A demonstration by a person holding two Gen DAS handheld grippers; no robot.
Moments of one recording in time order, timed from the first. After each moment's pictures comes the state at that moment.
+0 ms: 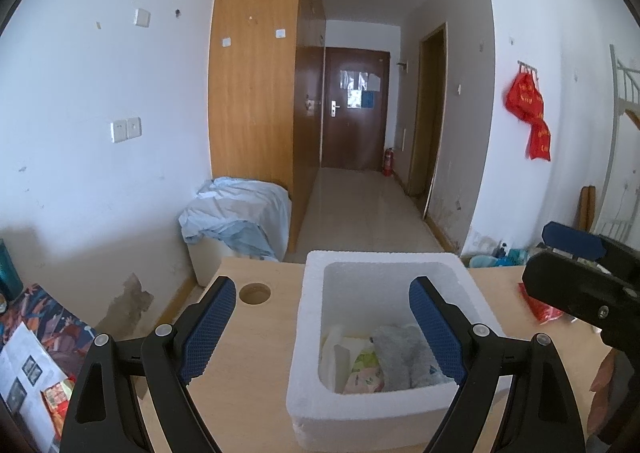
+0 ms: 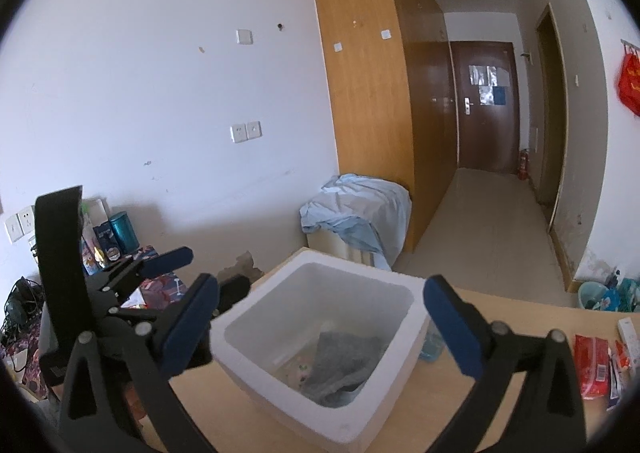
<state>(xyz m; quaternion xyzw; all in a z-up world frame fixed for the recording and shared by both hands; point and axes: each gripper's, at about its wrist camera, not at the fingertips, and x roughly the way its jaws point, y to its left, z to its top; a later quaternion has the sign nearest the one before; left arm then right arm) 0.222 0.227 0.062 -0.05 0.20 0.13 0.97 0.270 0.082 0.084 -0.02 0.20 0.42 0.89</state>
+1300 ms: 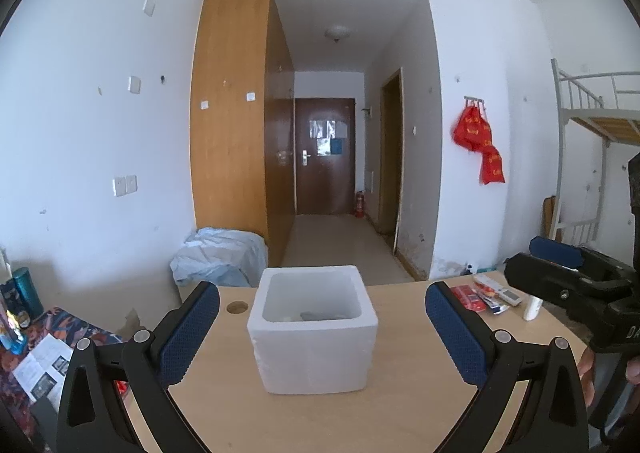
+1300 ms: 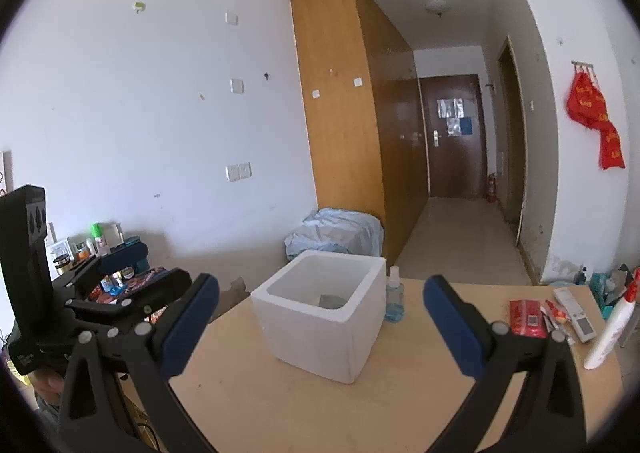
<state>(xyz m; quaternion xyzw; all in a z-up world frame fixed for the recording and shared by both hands) 0.055 0.126 0.128 -0.01 0.11 0.08 0.99 0.133 -0.029 0.123 0.02 0.13 0.37 0.92</state>
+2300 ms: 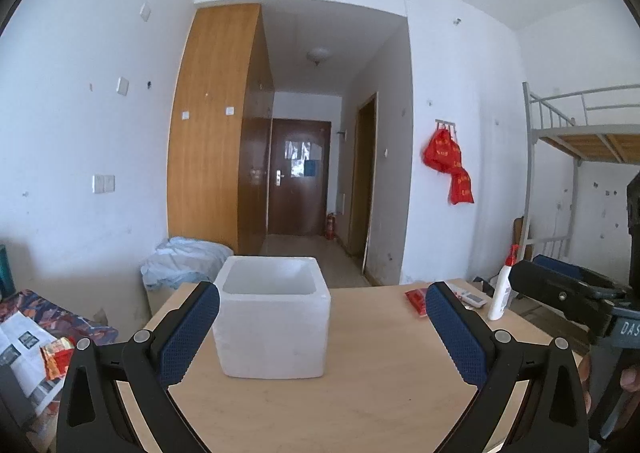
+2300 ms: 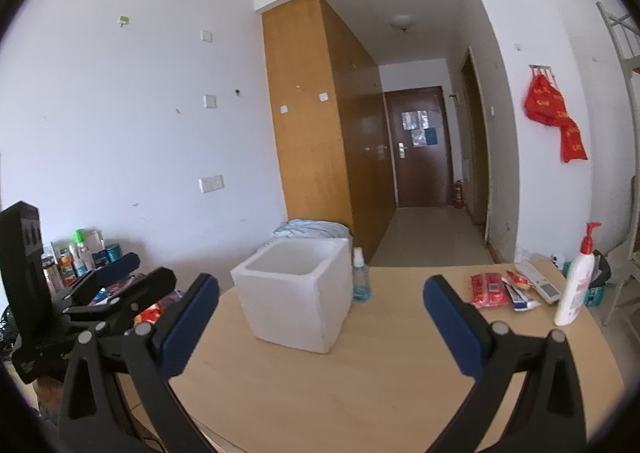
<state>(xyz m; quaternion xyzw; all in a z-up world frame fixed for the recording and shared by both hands) 0.008 0.096 0.077 -0.03 0.06 0.03 1.00 0.083 -0.076 0.079 0.04 0.11 0.31 0.94</state>
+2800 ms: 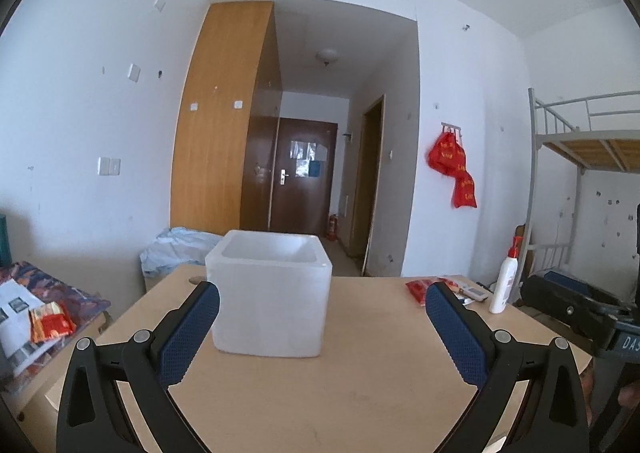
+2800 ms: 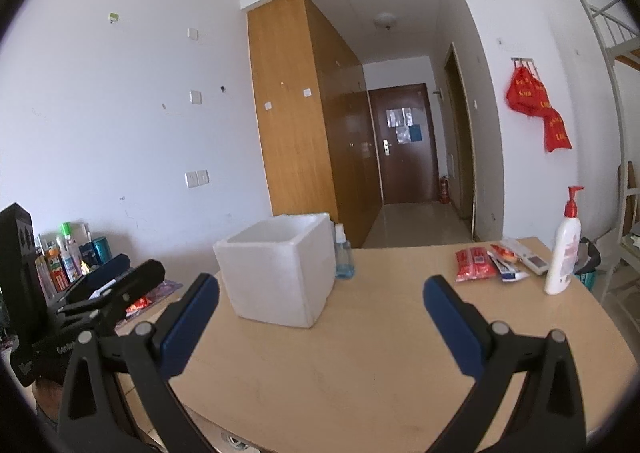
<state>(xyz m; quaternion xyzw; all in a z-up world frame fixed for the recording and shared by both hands) -0.001 0.093 0.027 -0.05 0.05 0.04 1.00 0.072 -0.085 0.040 0.04 0.11 0.28 0.95</state>
